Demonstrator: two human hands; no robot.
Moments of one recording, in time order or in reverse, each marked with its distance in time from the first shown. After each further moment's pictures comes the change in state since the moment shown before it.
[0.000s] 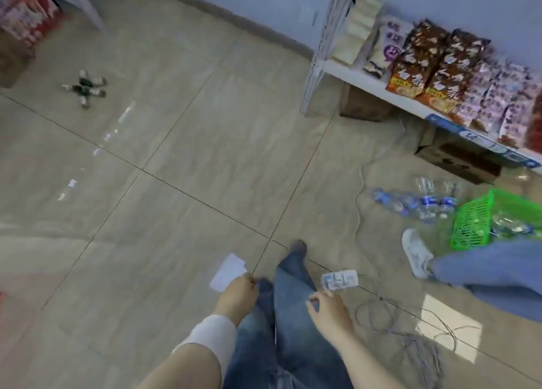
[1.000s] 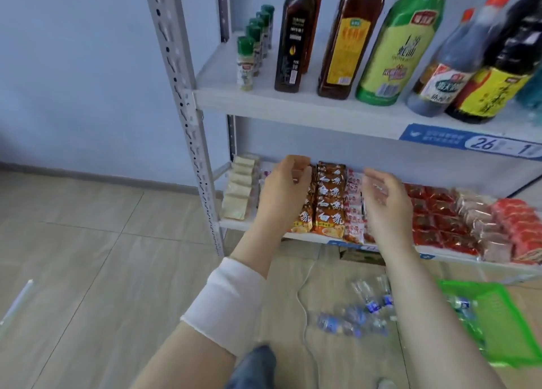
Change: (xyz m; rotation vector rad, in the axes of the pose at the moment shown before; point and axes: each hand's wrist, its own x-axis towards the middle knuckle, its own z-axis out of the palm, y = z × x) left_hand 0.004 0.604 -0.277 -0.336 0.434 1.073; right_hand 0.098 -0.002 -0.597 0.735 1.248 -0.261
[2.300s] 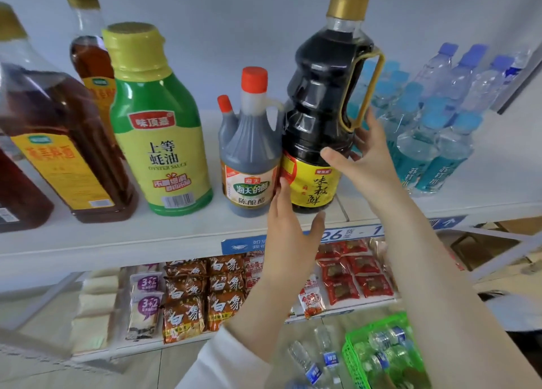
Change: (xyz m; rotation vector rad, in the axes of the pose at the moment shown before) left_hand 0.174 0.162 0.326 -0.068 -0.143 0.201; right_hand 0.356 0.115 -0.215 0.223 -0.015 0.025
